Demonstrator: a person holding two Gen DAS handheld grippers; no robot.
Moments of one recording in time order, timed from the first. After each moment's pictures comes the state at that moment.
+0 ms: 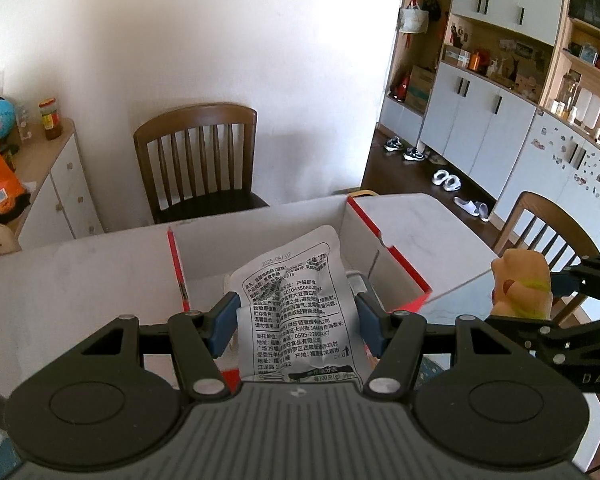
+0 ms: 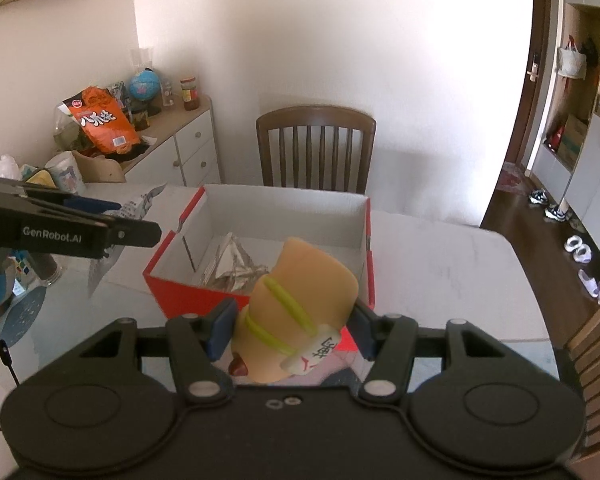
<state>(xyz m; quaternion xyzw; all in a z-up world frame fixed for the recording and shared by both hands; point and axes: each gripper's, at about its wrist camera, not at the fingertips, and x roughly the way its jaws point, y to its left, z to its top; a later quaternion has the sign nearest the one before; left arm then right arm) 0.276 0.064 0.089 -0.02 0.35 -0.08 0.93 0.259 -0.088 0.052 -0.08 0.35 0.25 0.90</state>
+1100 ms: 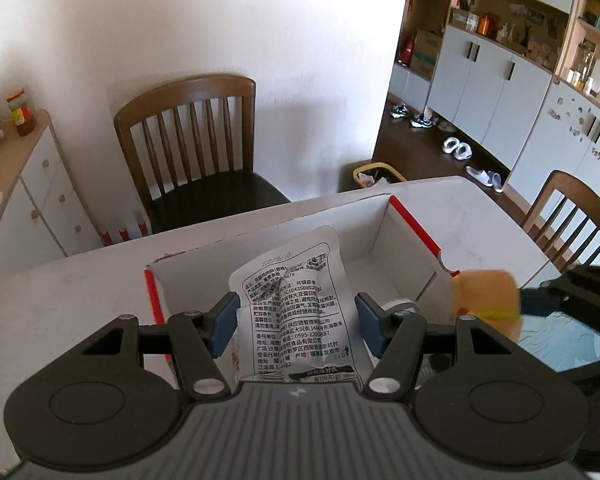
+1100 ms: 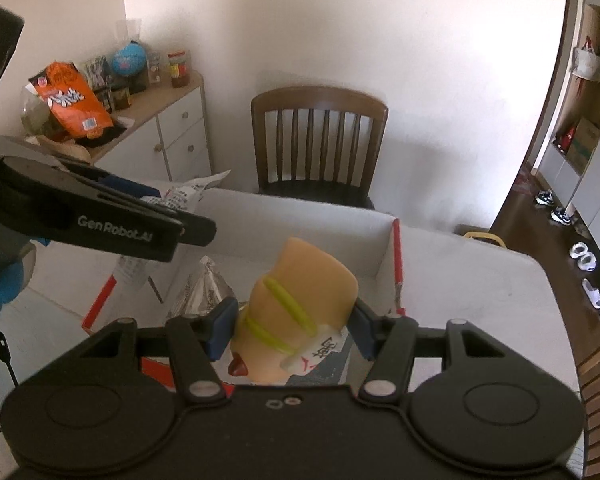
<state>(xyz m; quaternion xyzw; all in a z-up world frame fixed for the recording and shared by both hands) 0.410 0.068 0.040 0.01 0.41 -0.10 0.91 0.357 -0.019 0.004 -0.11 0.37 0.24 0.89</state>
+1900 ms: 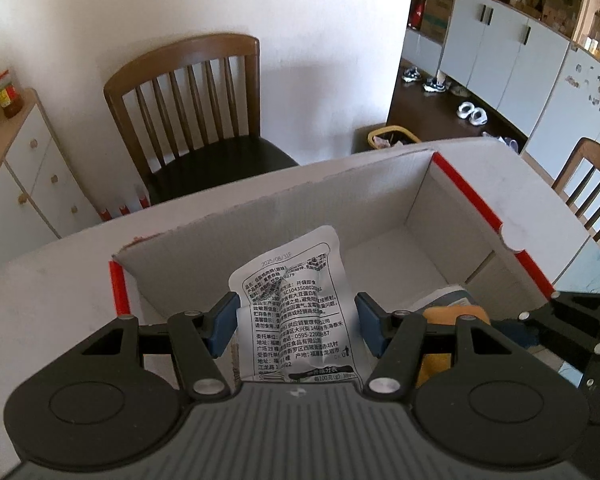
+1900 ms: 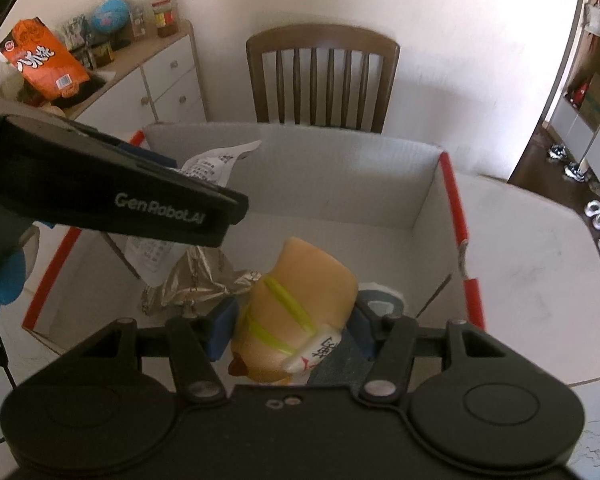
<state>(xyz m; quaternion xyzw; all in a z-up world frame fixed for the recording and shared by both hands) 0.461 0.063 -0.027 0.03 0.45 -0.08 0.89 0.396 0.007 -0.063 -0.10 0.44 0.23 0.86</state>
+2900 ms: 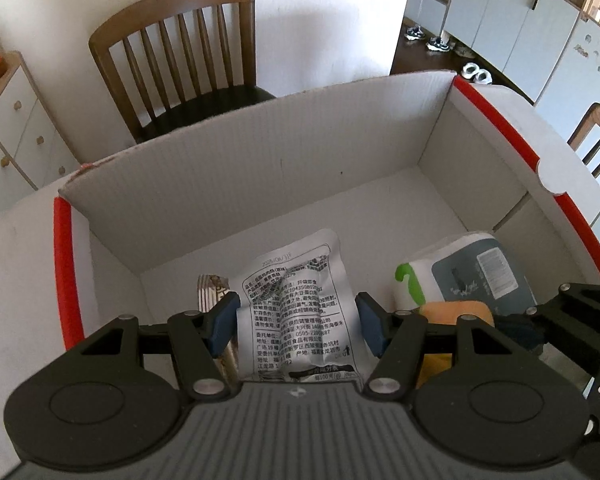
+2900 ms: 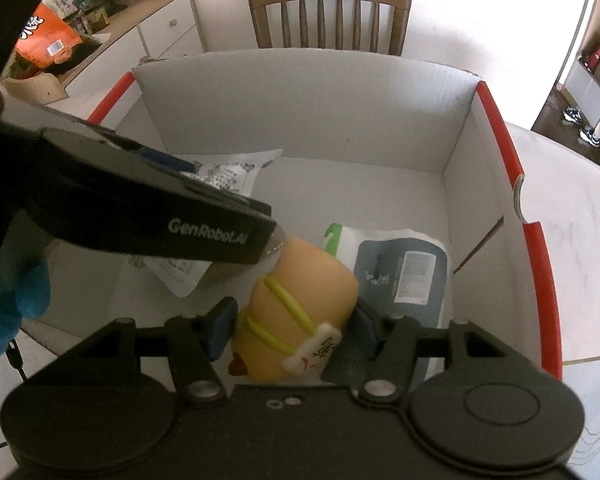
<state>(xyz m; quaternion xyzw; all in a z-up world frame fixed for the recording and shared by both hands) 0.469 0.055 -0.075 0.04 0.51 -0.08 0.86 0.401 0.017 -0.091 -0.10 0.50 0.23 0.83</state>
